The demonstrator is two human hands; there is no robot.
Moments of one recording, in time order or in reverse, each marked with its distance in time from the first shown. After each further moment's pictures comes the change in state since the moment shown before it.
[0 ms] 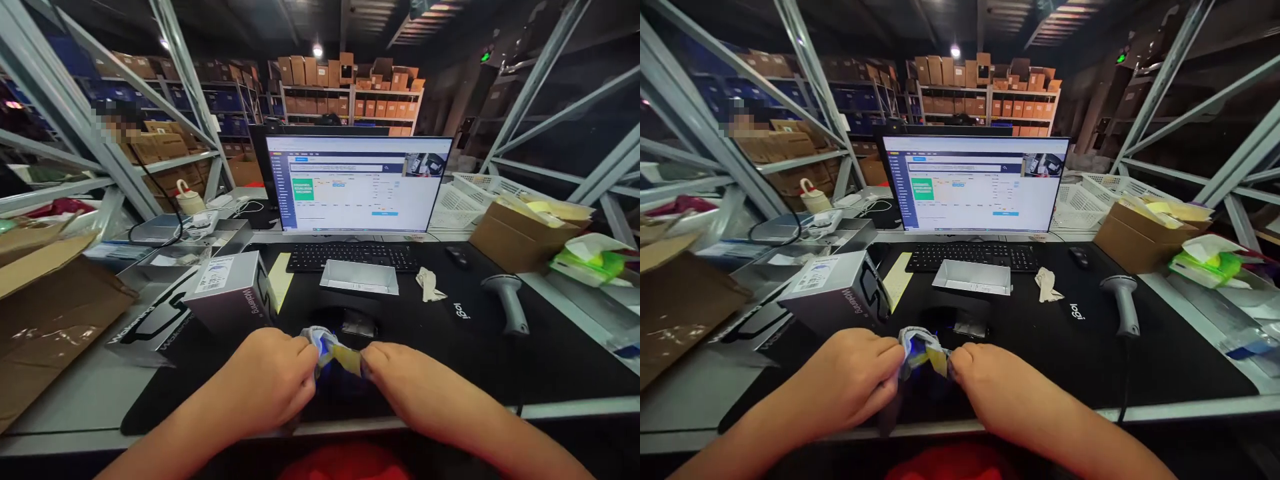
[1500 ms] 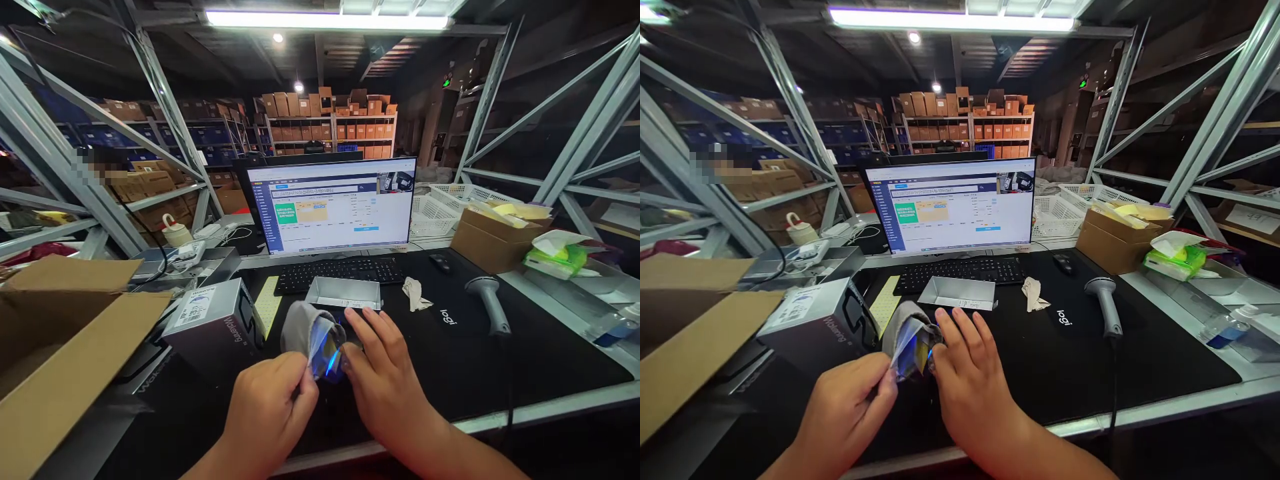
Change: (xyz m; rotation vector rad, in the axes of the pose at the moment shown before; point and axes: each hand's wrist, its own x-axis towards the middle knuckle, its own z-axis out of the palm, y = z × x) left_hand 0.021 0.034 0.008 -0.140 0.411 -0.317; right_hand 0.011 -0.009 0.033 -0.388 0.776 -0.013
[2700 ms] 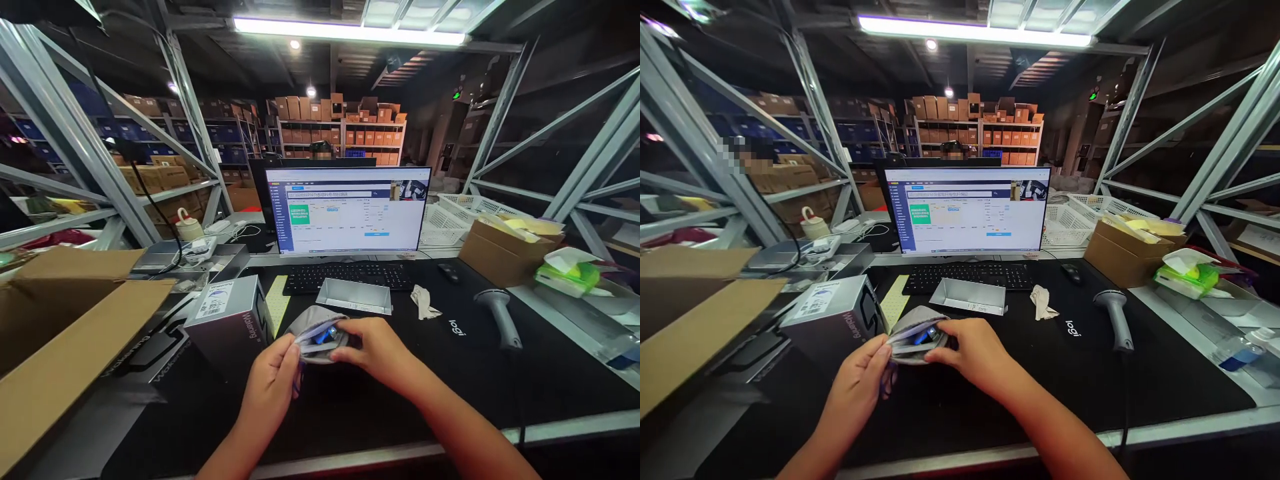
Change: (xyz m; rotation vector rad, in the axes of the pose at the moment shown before) left_hand -0.026 -0.033 0.029 -0.915 -0.034 -0.857; right_hand 0.048 0.034 0.033 0.607 -0.551 0.308
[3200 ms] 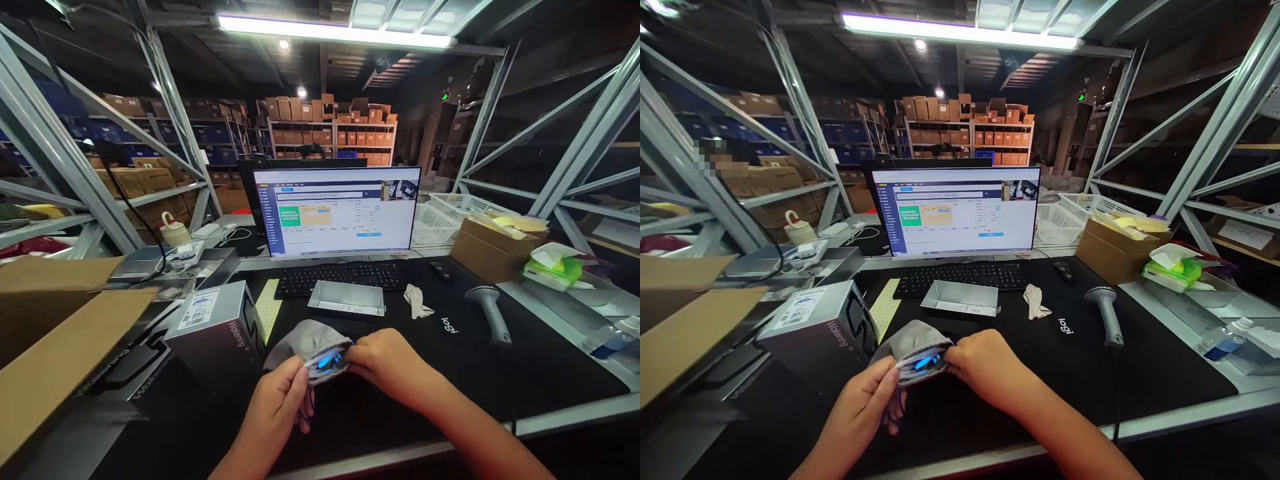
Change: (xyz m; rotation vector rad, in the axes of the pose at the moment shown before) left_hand -0.011 -0.005 0.012 0.061 -0.249 -0.037; right_hand -0.029 0.012 -0.014 -0.562 -0.118 -0.231
